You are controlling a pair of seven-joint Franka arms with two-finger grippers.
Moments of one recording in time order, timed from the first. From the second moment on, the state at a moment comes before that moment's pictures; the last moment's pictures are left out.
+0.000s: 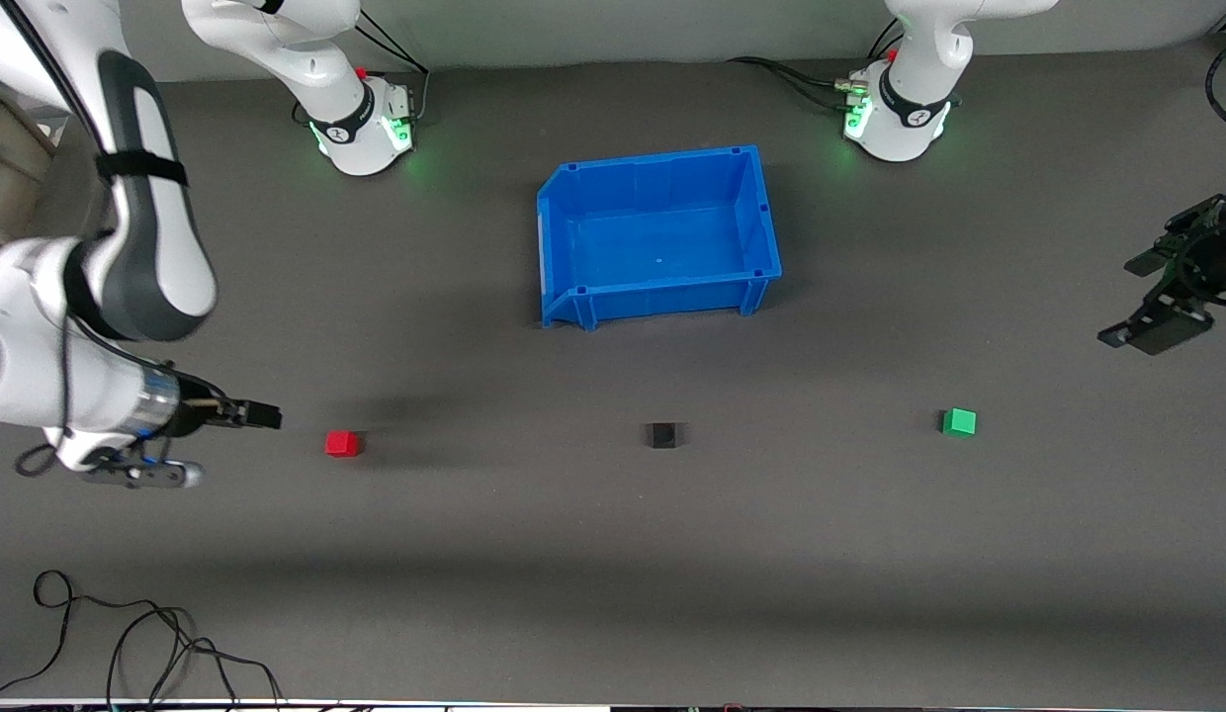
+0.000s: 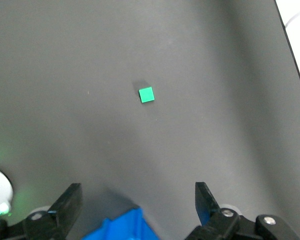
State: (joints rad) left arm -0.01 0.06 0.05 -1.56 -0.12 1.60 -1.12; right arm 0.13 0.40 -0.13 -1.64 0.08 1.93 0.06
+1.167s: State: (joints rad) left arm 0.20 0.27 0.05 -1.70 -0.46 1.76 -1.19; right arm 0.20 0.64 -0.13 -1.80 0.14 2.42 0.06
